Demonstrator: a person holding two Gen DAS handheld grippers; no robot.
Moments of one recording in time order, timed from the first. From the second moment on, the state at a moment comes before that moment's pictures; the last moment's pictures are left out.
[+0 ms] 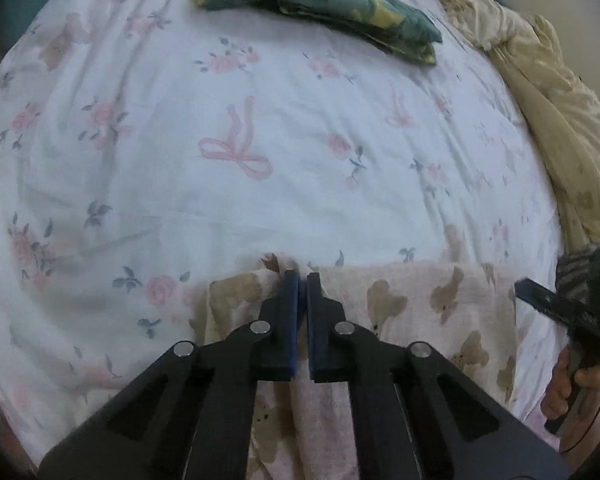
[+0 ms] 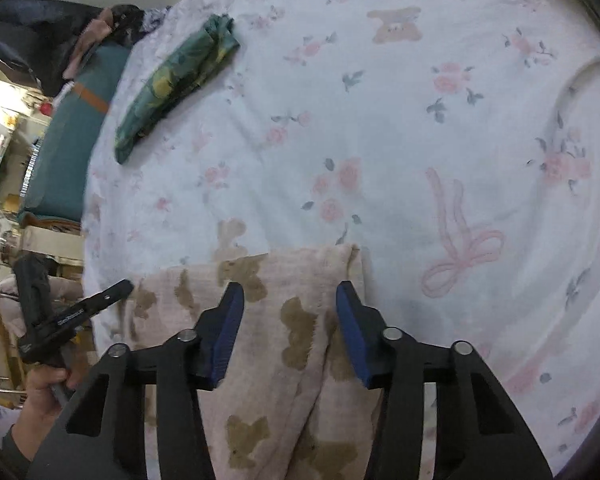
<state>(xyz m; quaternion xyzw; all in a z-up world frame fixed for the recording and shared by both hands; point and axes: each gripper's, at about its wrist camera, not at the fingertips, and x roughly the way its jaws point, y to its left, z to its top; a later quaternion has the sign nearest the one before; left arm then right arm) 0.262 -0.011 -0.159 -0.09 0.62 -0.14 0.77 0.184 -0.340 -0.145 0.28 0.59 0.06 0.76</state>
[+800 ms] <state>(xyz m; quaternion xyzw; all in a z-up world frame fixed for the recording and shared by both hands) 0.245 0.015 -0.113 -0.03 0.55 -0.06 0.83 0.173 -0.319 -0.107 0.08 0.58 0.01 0.81</state>
